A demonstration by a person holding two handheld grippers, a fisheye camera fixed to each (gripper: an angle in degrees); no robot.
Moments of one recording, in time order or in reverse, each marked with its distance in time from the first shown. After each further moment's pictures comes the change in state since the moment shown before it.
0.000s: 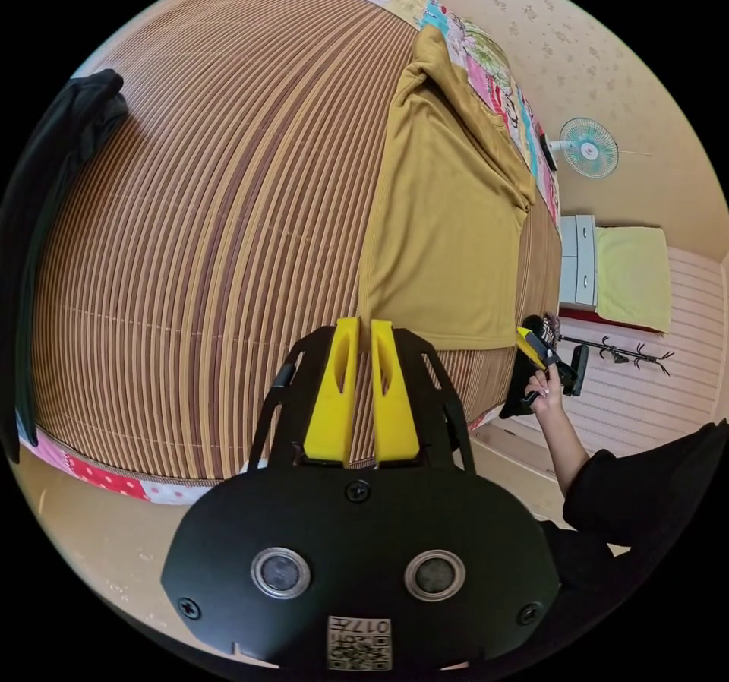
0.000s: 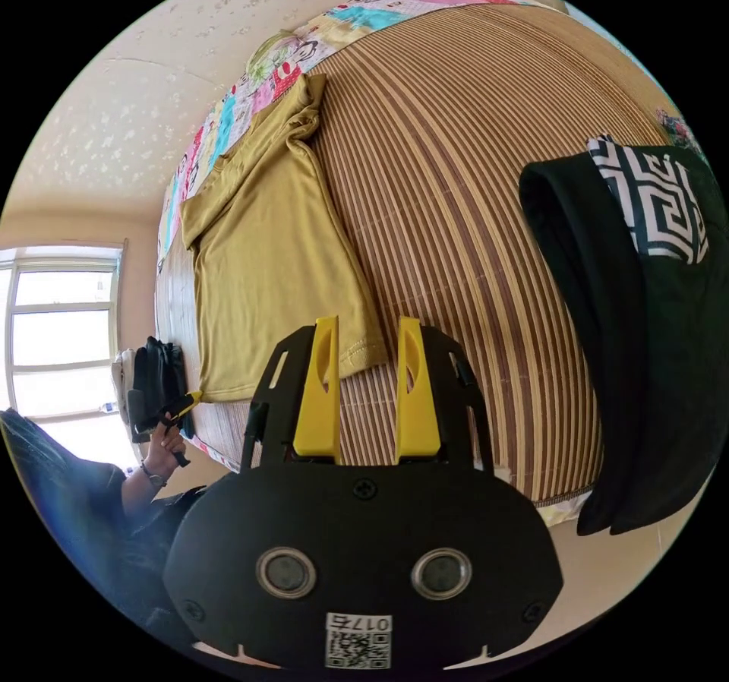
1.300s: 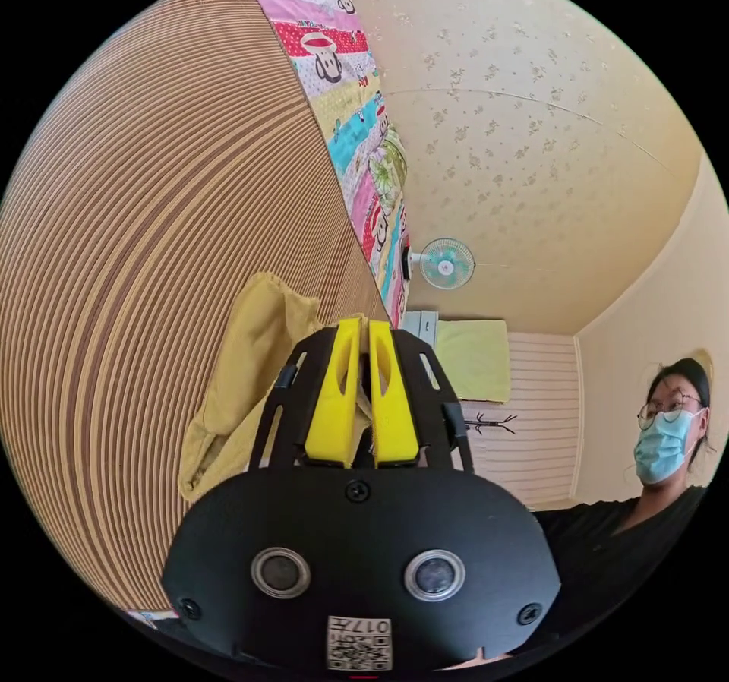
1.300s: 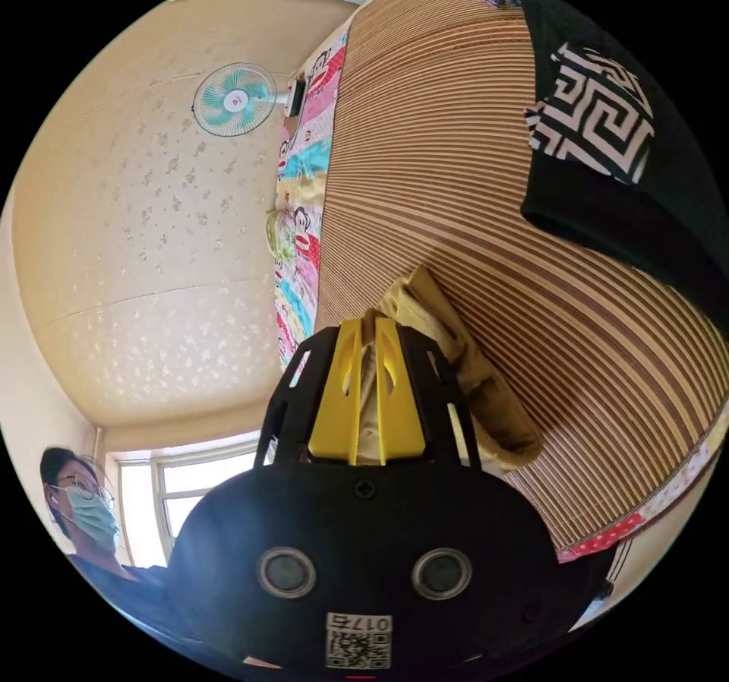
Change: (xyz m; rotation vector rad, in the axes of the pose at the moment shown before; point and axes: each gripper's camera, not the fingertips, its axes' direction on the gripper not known) left arm 0.001 -0.188 -0.024 0.283 0.623 -0.082; right arm 0.000 -0.080 -0.034 0.444 -0.552 0.562
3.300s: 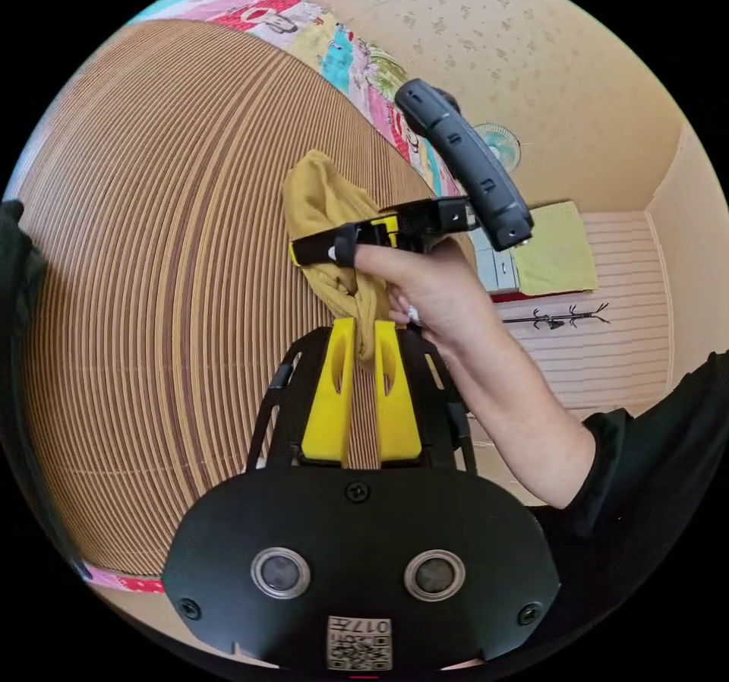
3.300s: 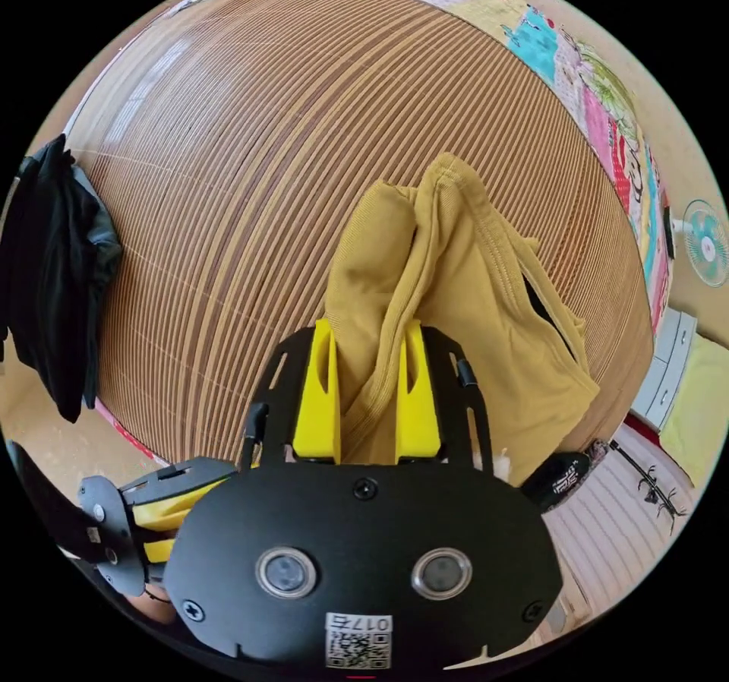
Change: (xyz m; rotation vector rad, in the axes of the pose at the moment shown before) left arm 0.019 0.120 -0.016 -0.298 -0.353 0.375; right arm -0.217 0.358 0.427 -0.770 1.055 -1.185
